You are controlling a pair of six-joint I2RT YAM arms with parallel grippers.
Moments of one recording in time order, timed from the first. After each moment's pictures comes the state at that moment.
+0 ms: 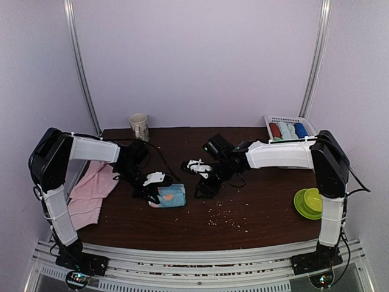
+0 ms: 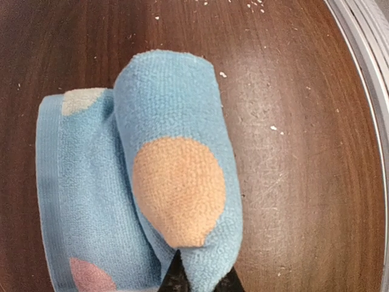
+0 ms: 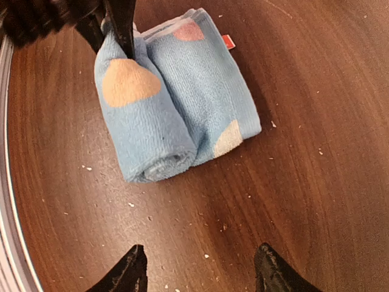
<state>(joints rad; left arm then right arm) -0.50 1.88 1.15 -0.68 0.58 1.09 0.84 2.00 1.49 -0.50 -0.30 -0.30</state>
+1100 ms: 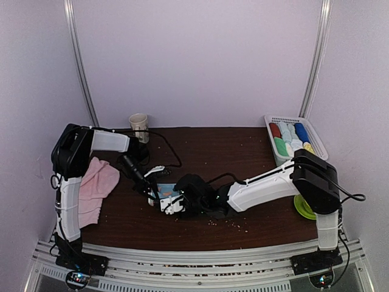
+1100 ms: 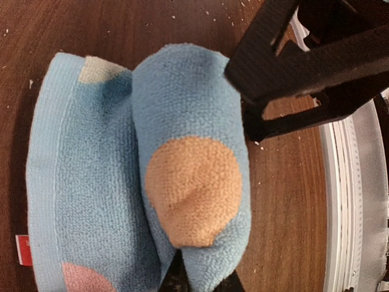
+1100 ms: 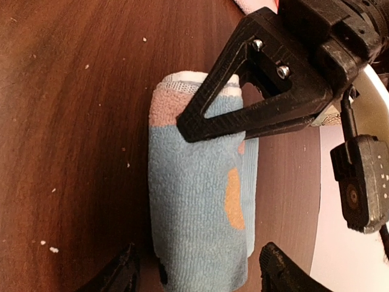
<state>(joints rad) -0.40 2.19 1.50 -1.11 0.78 1.11 1.16 2.06 1.27 0.13 0.29 -0.85</state>
